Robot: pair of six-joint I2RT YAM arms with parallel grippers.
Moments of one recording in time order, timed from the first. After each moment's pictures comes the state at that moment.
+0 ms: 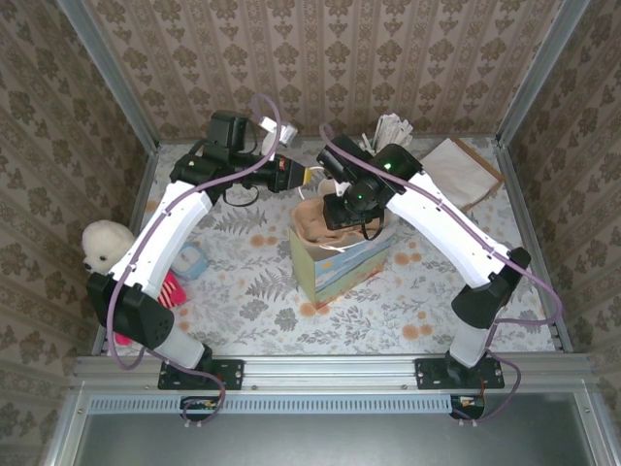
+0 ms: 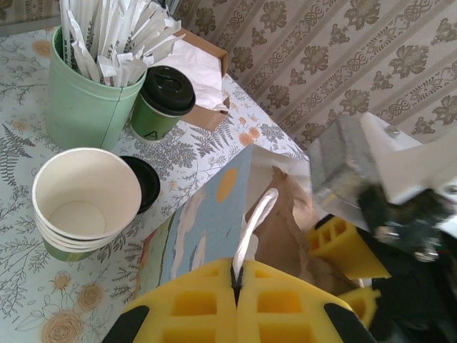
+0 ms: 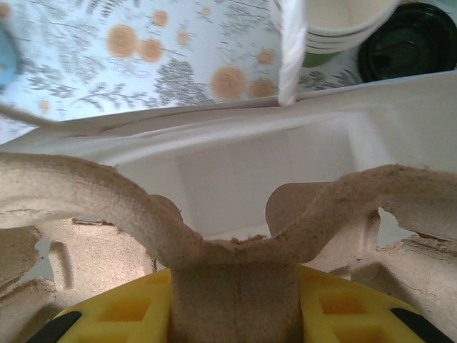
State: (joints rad) left arm -0.46 1.54 1.63 -0.72 0.79 -0.14; right arm 0.74 1.79 2.08 -1.49 0.06 0.48
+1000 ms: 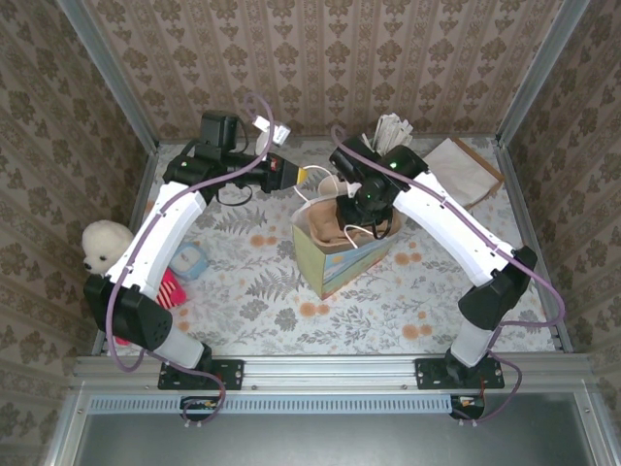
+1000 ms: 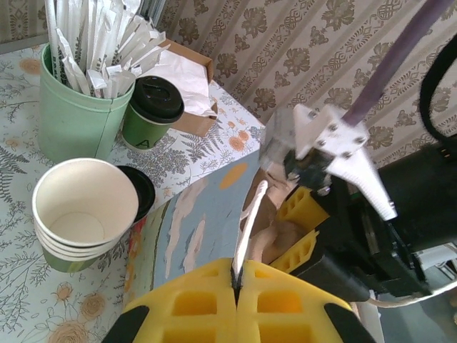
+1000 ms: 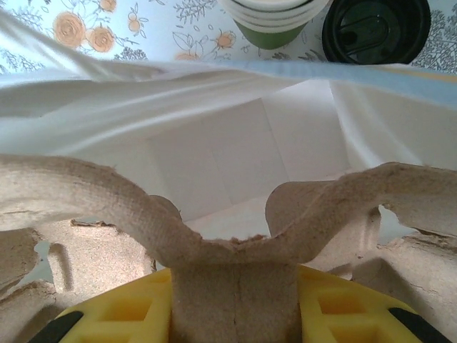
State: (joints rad) left arm -0.42 1.52 1.61 -0.70 0.88 -0.07; right arm 0.68 1.74 1.92 -1.43 0.04 0.45
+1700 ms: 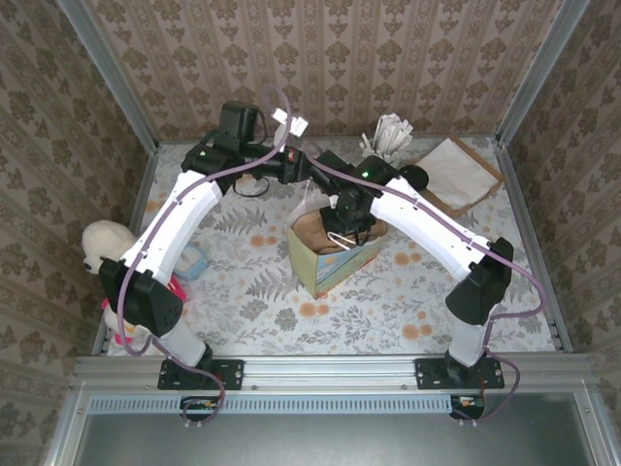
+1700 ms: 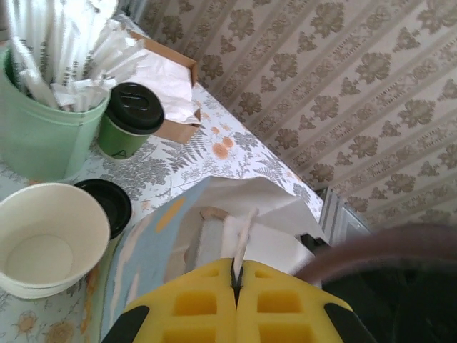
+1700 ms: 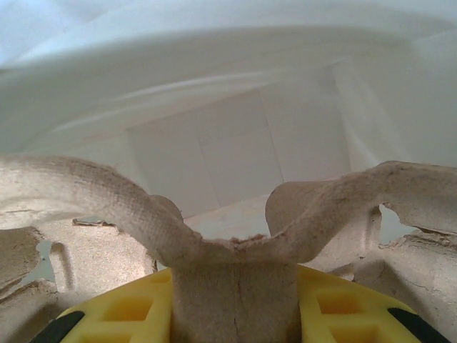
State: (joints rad) left arm -0.48 1.64 1.74 -0.69 0.86 -0.17; right arm 0.76 1.83 1.92 -1.39 0.09 0.43
